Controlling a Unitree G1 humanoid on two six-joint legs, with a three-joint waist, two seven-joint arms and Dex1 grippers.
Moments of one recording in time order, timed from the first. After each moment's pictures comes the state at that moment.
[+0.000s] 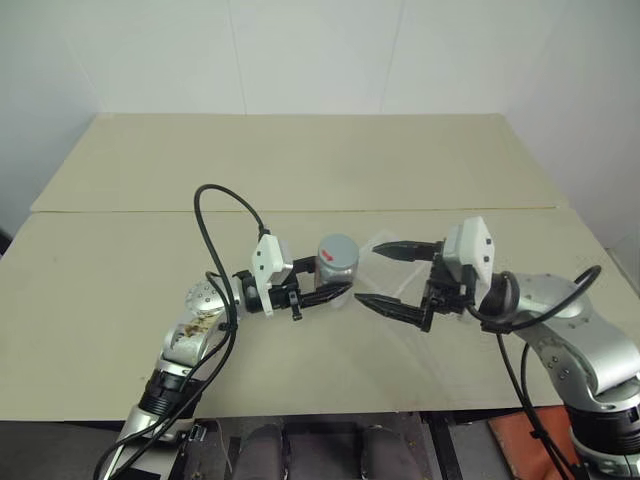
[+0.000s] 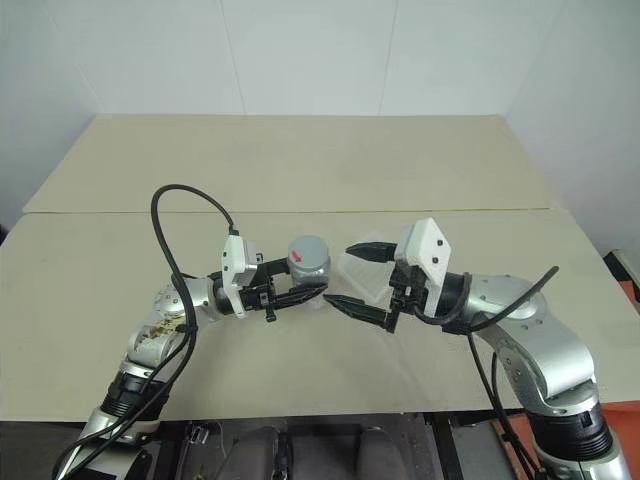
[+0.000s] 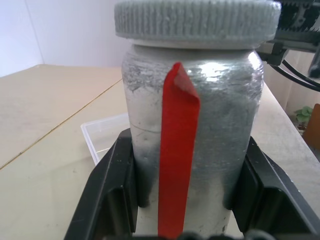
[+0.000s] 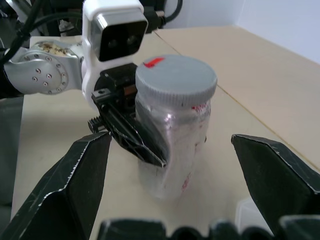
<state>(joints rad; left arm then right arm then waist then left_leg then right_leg) -0.38 0.35 -0.14 -0.07 -0.39 0.17 -1.02 -0.30 -0.67 -0.03 -0.56 0.61 0.57 0.82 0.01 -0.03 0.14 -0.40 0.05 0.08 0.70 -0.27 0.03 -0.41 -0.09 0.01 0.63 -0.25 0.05</state>
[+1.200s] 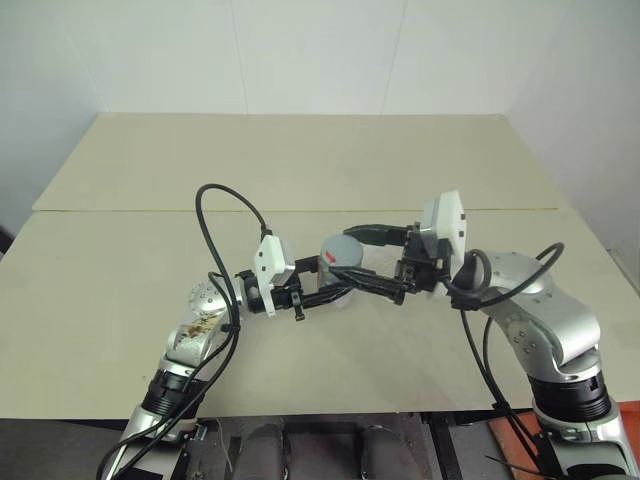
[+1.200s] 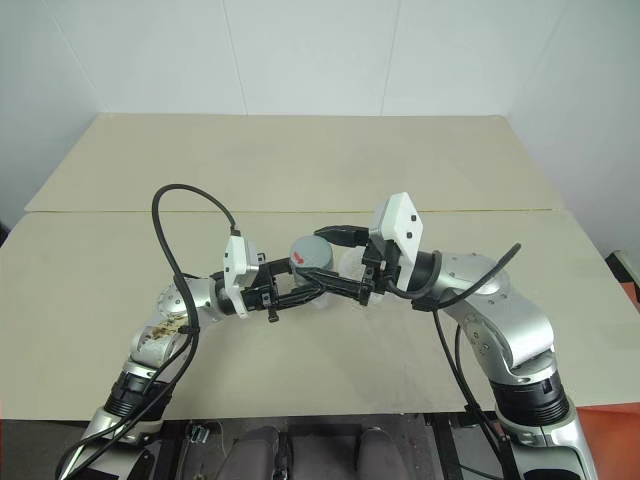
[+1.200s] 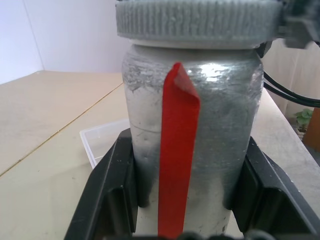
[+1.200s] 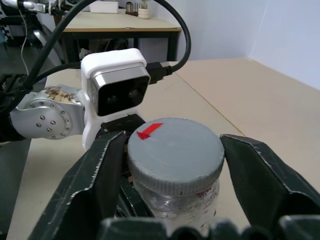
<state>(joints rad) -0.38 0.34 -0.15 -0.07 -0.39 0.15 -1.02 -0.45 -0.56 0.06 -0.47 0.61 0.58 0.83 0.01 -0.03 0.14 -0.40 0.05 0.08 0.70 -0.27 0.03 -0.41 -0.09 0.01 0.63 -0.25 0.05</state>
